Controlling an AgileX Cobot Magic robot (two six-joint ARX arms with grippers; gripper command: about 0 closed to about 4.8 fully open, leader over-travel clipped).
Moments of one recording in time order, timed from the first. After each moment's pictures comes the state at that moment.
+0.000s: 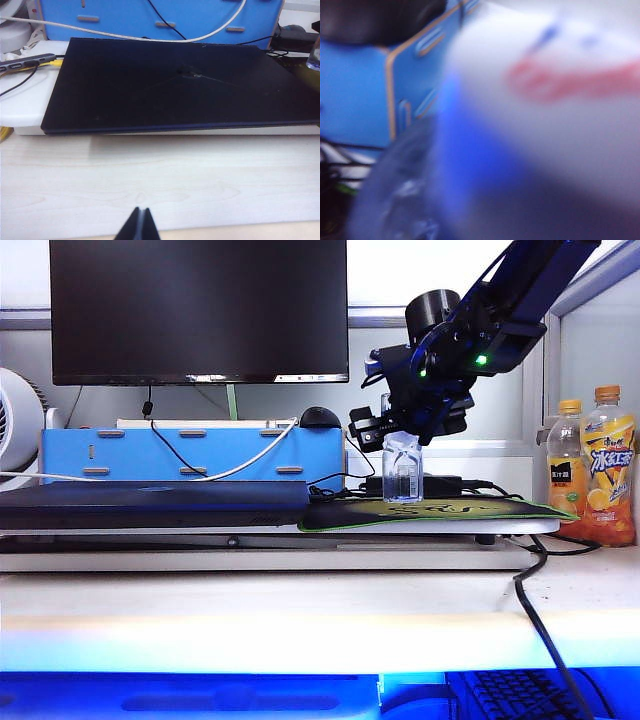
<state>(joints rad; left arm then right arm) 0.02 0.00 0.01 -0.14 0.17 -0.04 0.35 2.16 1.62 0.30 0.18 -0.17</state>
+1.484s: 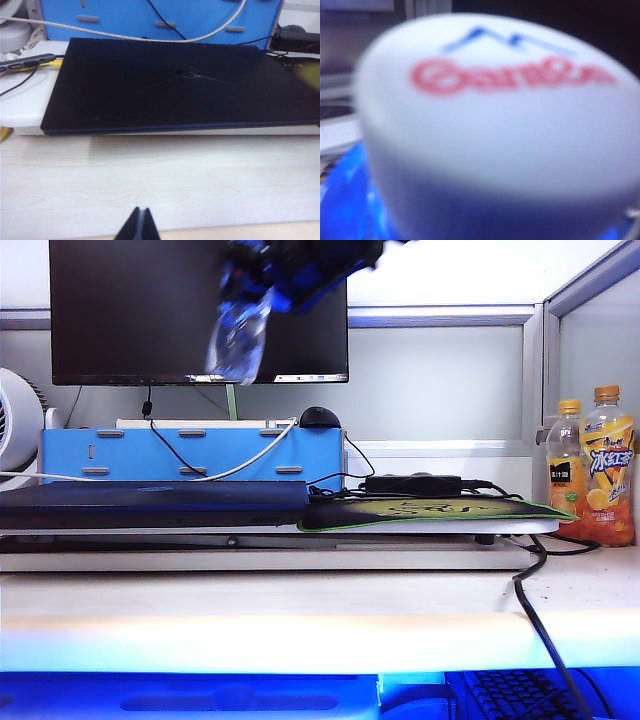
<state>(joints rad) 0.02 0.00 0.01 -0.14 0.17 -0.04 0.61 2.05 1.84 0.20 -0.23 -0.12</state>
